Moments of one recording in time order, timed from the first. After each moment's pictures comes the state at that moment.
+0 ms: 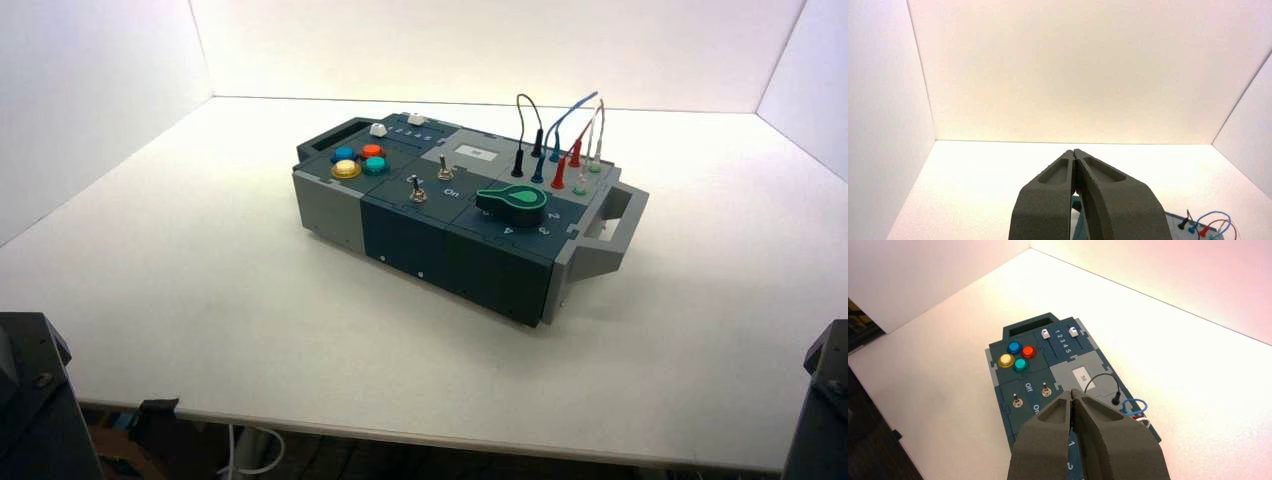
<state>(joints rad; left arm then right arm) -0.25 -1.10 1.02 -0.04 0.24 -0.11 0.59 -0.87 1.08 0.08 0.31 -0.03</state>
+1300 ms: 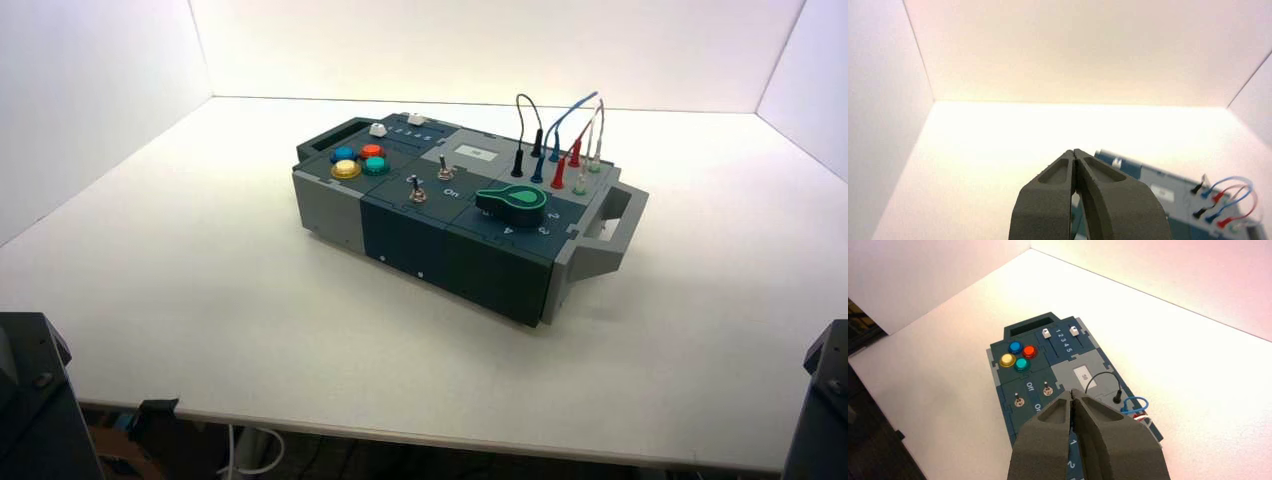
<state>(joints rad) -0.25 -0.90 1.04 -0.04 0.24 -0.10 0.59 -0.88 1.09 0.09 0.31 -0.03</state>
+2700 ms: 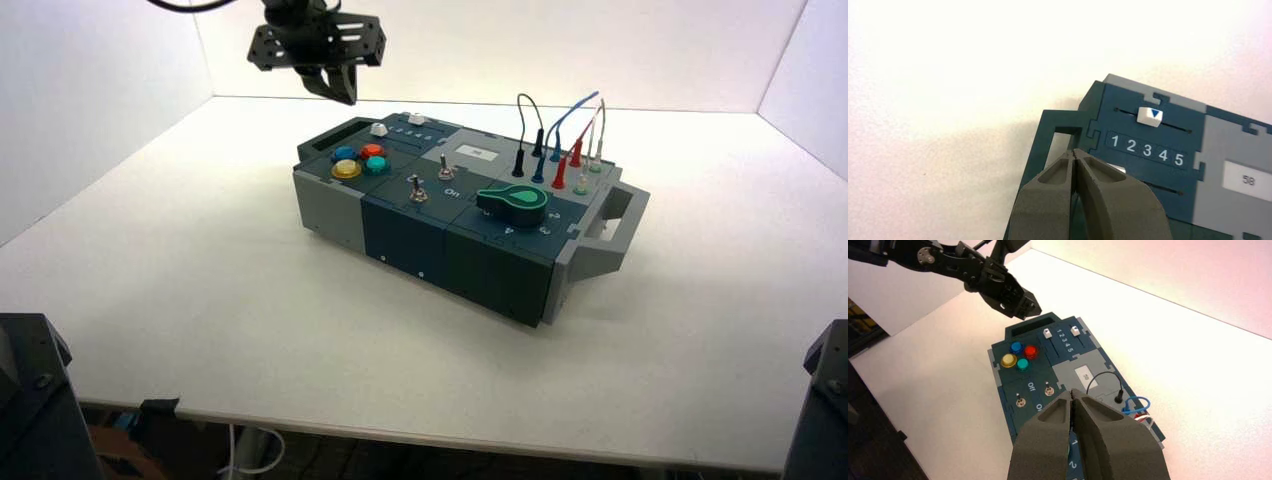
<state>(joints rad) -0.42 0.24 0.55 -0.05 0.13 -0.12 0.59 -0.87 1.09 0.09 0.31 -0.03</state>
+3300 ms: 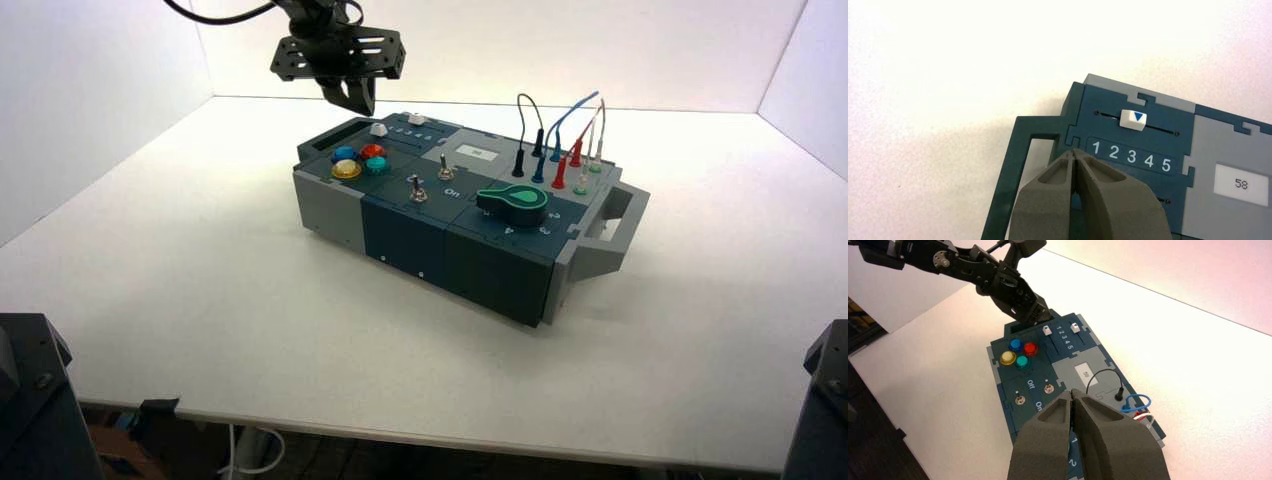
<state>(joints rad) -0.45 0.29 0.50 -0.05 0.15 -0.12 0.59 -0.87 1.09 0.09 0.31 -0.03</state>
